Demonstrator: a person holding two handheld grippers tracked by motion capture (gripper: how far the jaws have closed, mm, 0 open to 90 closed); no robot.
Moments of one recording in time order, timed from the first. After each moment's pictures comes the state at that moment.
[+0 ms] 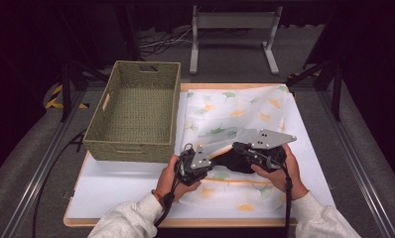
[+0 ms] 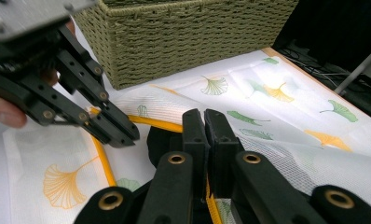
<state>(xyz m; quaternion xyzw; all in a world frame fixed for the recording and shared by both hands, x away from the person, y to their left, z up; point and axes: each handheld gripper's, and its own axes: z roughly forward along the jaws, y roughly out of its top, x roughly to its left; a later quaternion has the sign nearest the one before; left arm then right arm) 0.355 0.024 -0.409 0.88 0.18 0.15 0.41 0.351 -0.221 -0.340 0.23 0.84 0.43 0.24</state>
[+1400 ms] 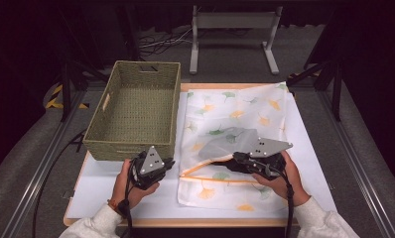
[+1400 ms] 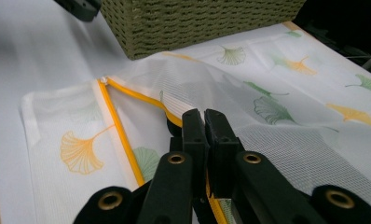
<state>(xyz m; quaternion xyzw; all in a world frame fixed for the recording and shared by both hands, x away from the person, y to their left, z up) 0.337 0.131 -0.398 0.86 0.25 0.21 0.40 0.341 -0.223 -0.356 0.22 0.86 0.41 0.21</state>
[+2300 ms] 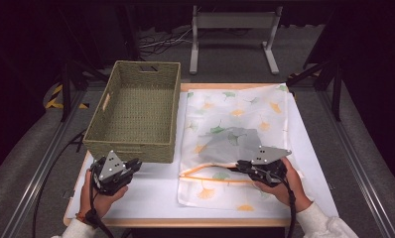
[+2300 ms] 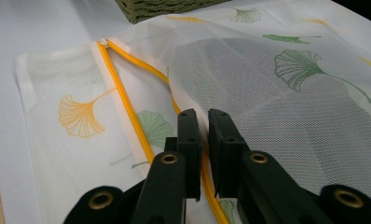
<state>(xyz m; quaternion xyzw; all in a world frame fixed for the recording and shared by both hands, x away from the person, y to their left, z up) 0.320 0.213 -0.406 0.82 0.33 0.24 0.41 0.336 -0.233 -0.383 0.23 0.87 0.38 0.19</state>
